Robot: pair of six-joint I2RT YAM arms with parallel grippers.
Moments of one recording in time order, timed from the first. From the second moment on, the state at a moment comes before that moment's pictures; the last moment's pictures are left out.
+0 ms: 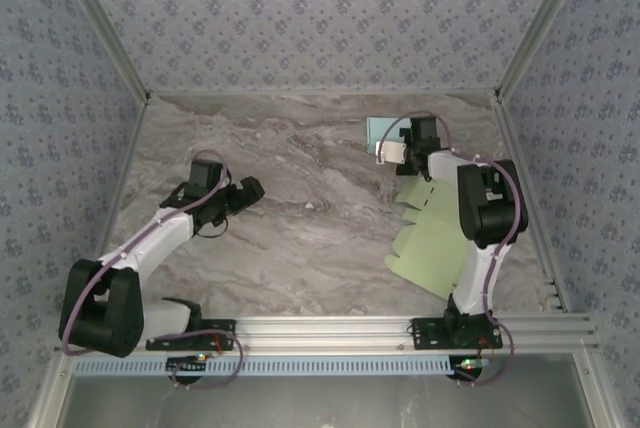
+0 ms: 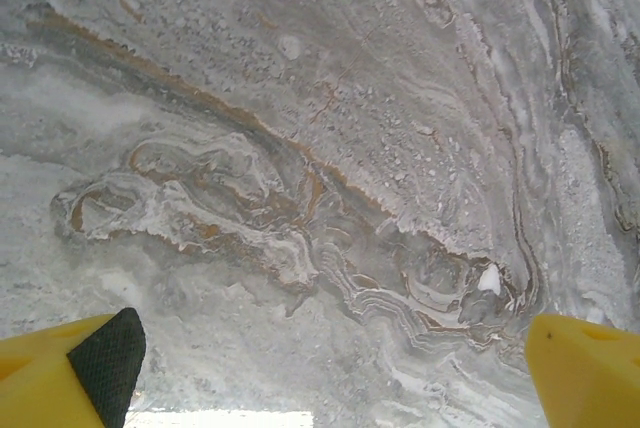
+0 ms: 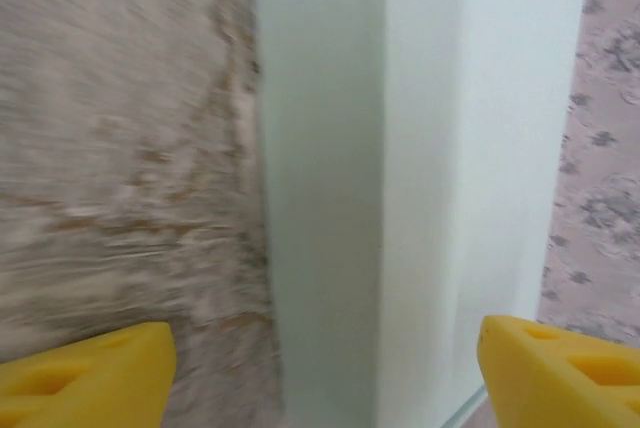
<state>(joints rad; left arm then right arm) -0.26 1.25 0.69 -0.33 0.18 -0.75 0.15 1.93 1.18 -0.07 -0.04 -1.42</state>
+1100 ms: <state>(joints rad) -0.56 1.47 0.67 -0.08 0.19 -0.69 0.40 1.39 0.74 -0.38 0.37 -0.48</state>
